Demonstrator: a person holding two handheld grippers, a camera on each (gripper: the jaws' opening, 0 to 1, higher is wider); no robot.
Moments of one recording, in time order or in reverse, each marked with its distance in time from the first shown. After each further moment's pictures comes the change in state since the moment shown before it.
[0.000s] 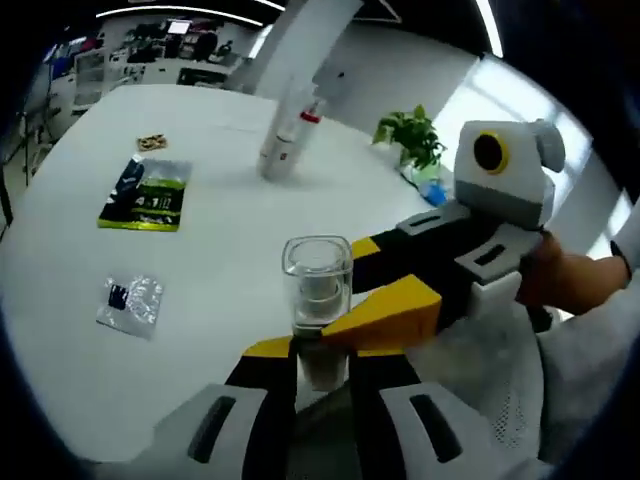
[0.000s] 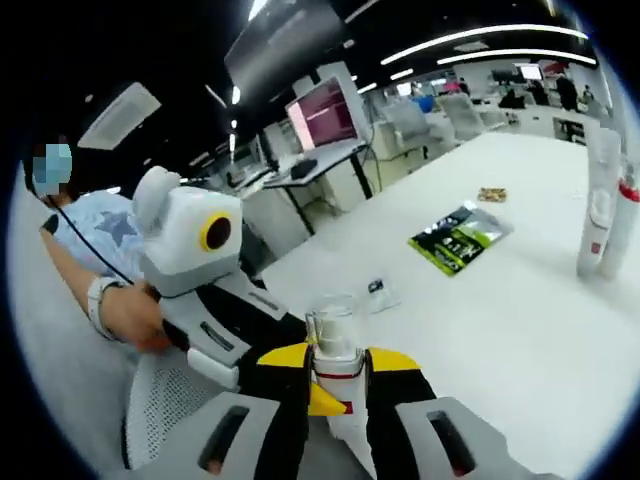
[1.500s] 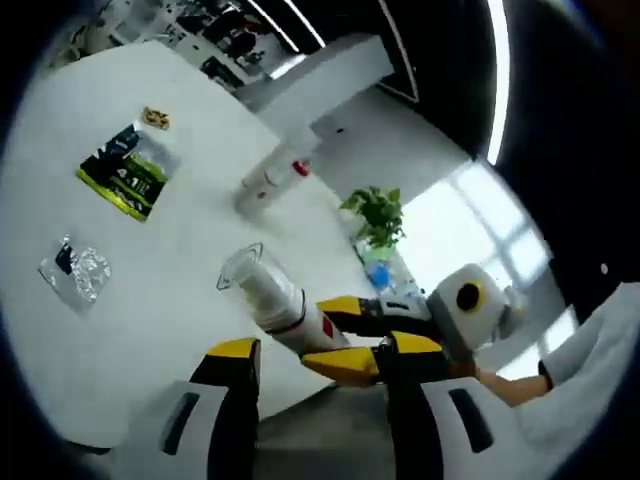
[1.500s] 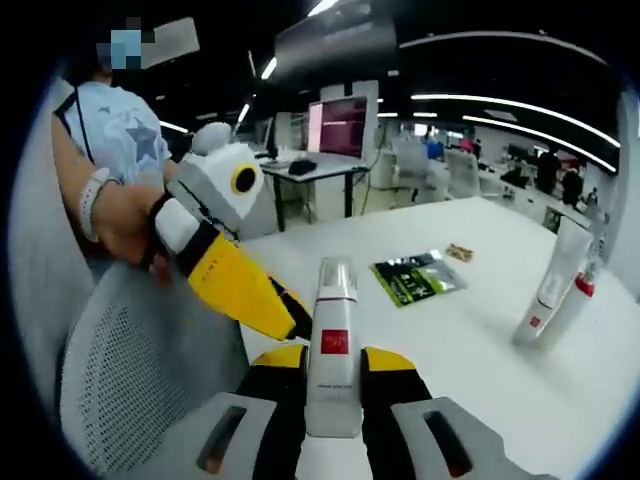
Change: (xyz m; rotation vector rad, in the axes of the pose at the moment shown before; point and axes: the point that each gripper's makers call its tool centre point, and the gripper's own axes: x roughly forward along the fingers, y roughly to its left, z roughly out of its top) left arm -0.013 -0.031 0.053 -0.454 -0.277 -0.357; right arm -0.039 -0.015 0.011 -0.451 -0.135 -0.207
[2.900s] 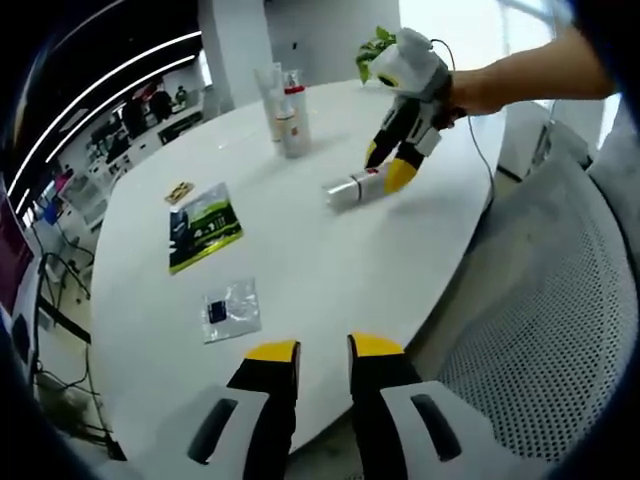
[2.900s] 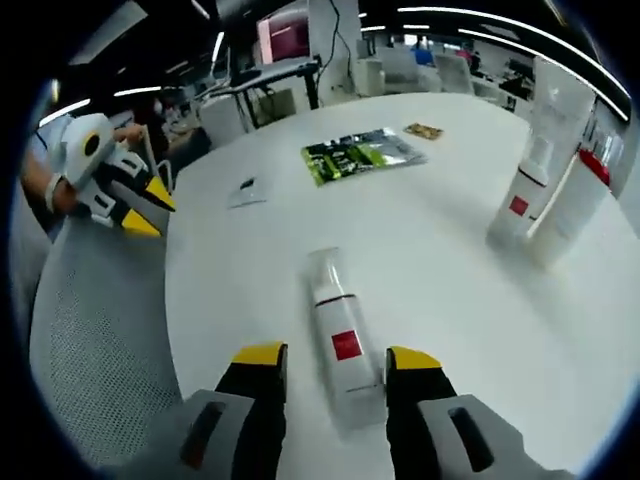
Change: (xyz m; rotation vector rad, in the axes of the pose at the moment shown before) left arm -0.071 0.098 -0.016 0.975 0.391 0.580; right arm 0.016 -0.106 -0.114 0.123 0.412 0.034
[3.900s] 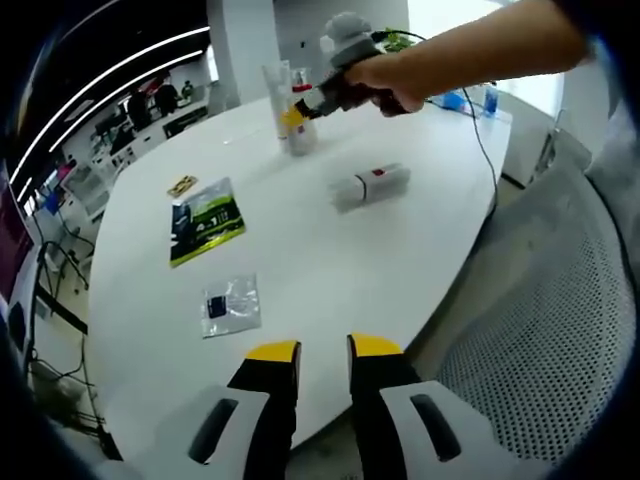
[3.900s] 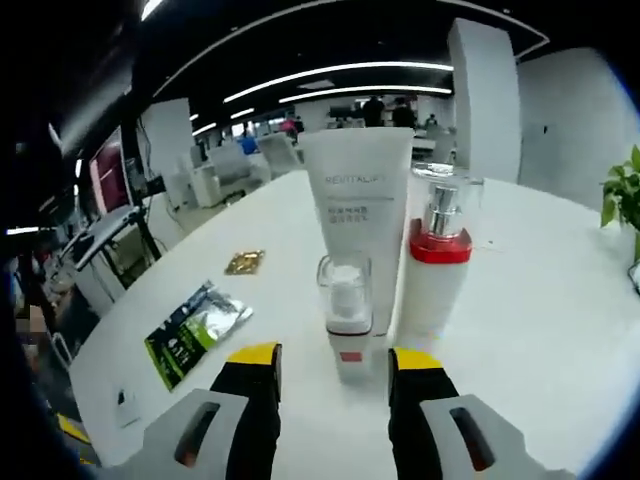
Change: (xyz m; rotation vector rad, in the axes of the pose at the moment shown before) left arm 0.001 0.002 -0.003 -0.044 0.007 0.002; right arm -0.027 -0.126 0.106 0.474 -0.409 -0.454
